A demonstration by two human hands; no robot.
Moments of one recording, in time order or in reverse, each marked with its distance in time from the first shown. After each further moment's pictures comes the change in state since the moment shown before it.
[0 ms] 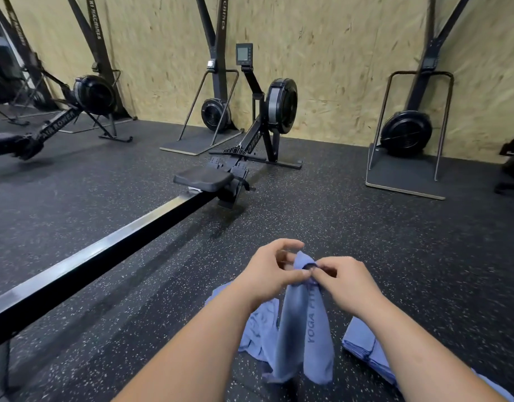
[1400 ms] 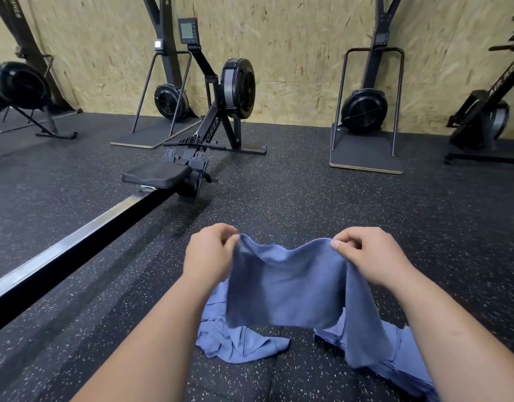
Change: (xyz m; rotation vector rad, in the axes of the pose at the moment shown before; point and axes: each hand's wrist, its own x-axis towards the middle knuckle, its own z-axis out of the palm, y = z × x) left_hand 0.077 -0.014 -0.015 0.809 0.413 0.020; right_hand 0.027 0.098 -0.091 -0.082 0.202 0.064
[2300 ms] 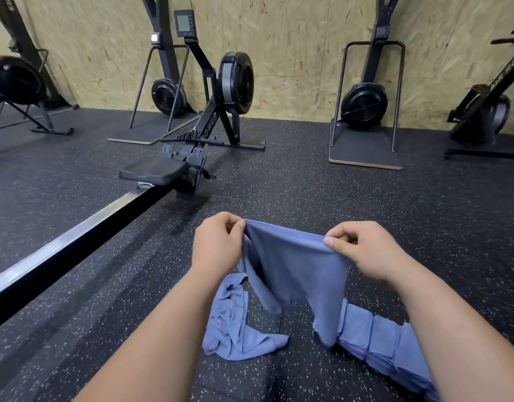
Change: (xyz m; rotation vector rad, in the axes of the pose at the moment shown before) left_hand 0.007 0.023 0.009 -0.180 0.088 -0.041; right_hand 0.012 0.003 0.006 0.192 -0.108 -0.046
